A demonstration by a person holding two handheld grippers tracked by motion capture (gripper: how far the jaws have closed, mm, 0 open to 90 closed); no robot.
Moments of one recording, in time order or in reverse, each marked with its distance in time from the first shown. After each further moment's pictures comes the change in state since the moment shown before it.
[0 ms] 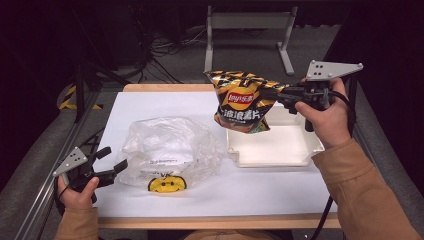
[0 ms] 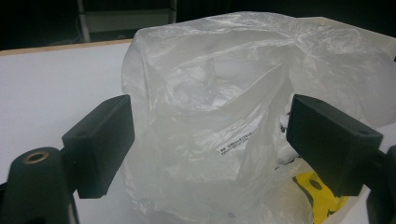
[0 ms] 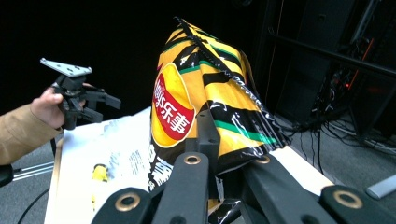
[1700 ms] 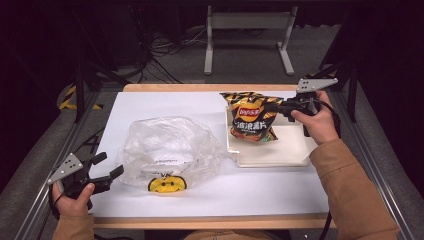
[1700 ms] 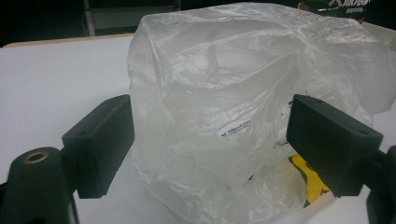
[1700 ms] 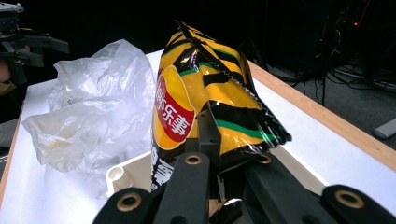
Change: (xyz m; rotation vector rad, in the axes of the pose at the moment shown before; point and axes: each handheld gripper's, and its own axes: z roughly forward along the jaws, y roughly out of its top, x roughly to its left) left arm -0.003 -0.009 -0.013 0.011 0.010 0.007; right arm -0.071 -0.098 0.024 0.140 0.008 0.111
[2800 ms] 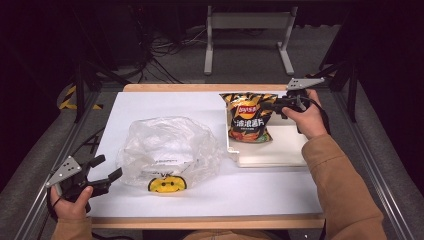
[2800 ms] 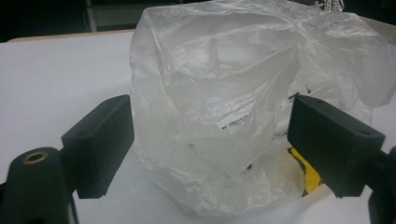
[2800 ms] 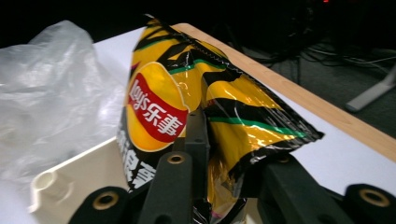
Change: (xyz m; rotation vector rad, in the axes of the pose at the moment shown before) left arm -0.001 -0.004 -0.005 0.006 0.009 -0.003; right arm -0.028 -0.014 0.028 0.054 -0.113 0.047
